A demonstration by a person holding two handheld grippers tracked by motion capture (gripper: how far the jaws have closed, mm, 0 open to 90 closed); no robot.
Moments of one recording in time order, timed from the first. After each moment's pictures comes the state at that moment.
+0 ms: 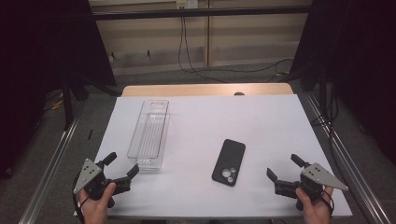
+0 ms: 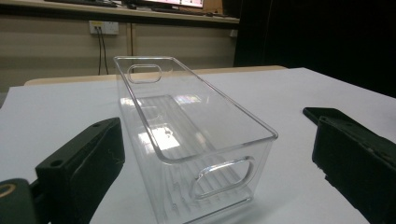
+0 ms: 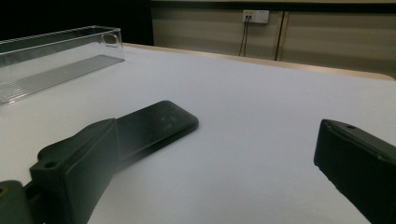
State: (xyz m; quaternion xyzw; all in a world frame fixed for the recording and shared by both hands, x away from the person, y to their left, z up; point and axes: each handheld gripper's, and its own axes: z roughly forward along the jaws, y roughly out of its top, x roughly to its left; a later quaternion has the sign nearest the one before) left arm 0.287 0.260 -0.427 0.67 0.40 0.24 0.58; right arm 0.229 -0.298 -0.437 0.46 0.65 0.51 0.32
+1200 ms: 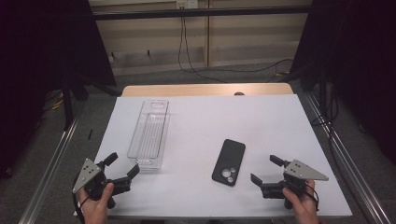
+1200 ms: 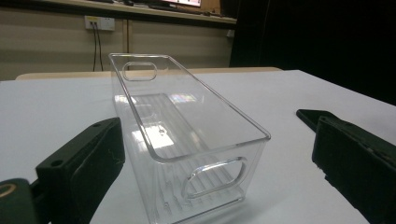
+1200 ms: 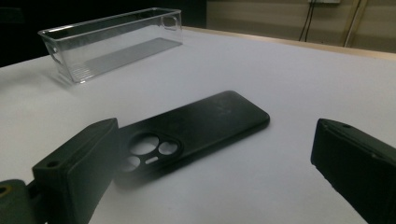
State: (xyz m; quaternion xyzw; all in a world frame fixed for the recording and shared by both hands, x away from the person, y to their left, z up) left arm 0.285 0.261 -0.426 0.67 0.40 0.23 0.58; right arm 0.246 -0.268 -0.440 0.40 0.71 0.53 0.23
